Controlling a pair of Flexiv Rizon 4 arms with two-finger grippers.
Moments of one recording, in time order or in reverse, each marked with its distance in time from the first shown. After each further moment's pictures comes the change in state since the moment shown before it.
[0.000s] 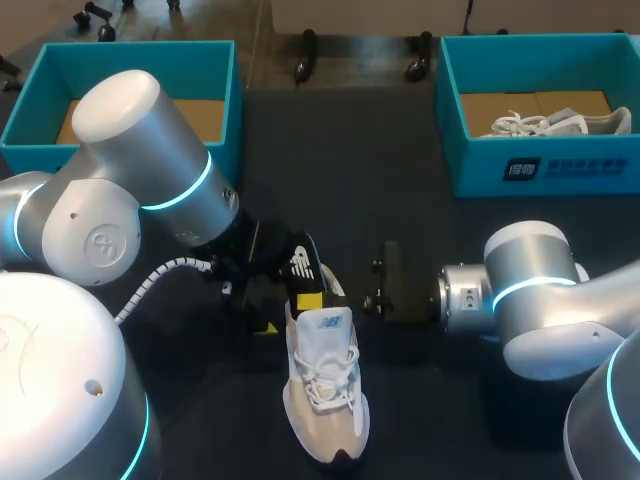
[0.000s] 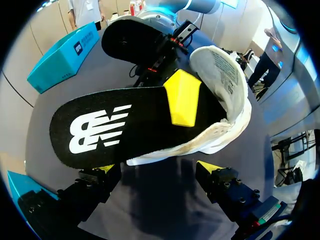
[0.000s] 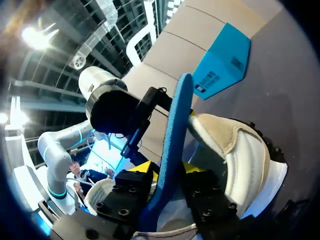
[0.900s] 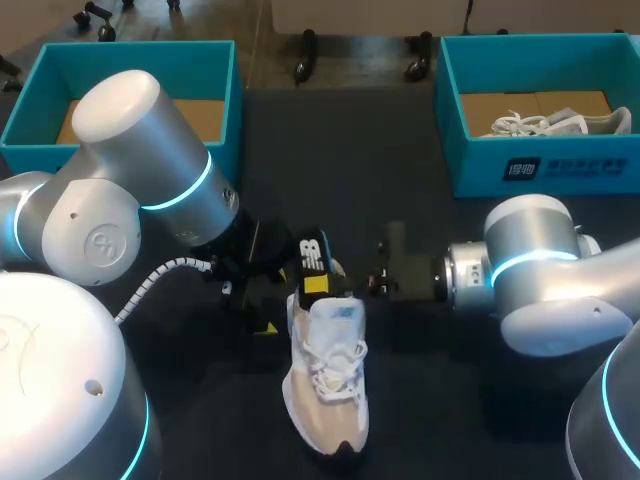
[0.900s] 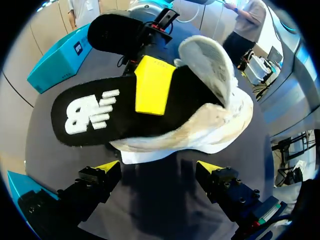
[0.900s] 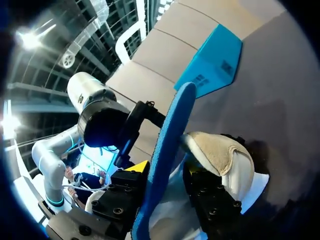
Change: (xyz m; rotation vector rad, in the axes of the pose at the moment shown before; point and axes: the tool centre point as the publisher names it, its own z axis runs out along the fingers) left arm 0.000 0.000 0.000 0.000 0.000 0.000; right arm -0.014 0.022 -0.014 0.020 -0.110 0.053
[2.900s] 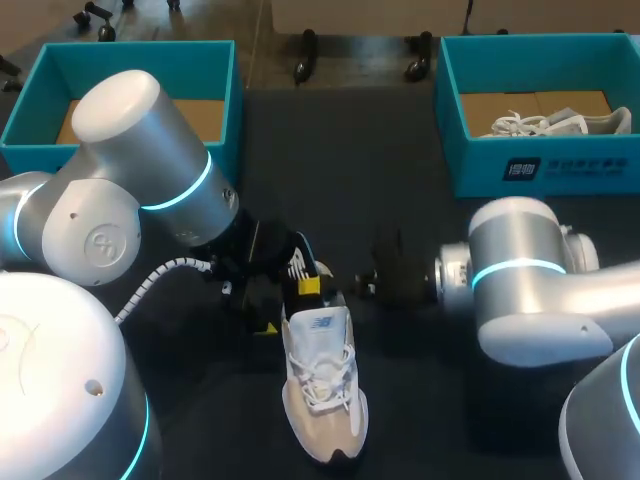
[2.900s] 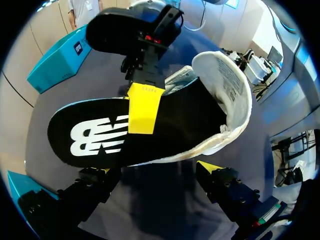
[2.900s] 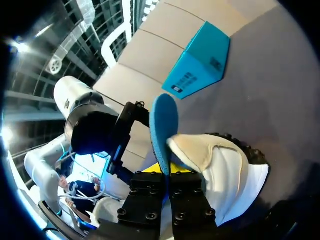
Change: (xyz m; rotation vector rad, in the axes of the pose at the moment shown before) left arm 0.000 0.000 0.000 0.000 0.000 0.000; right arm -0.003 -0.005 0.012 -0.013 -0.074 0.056
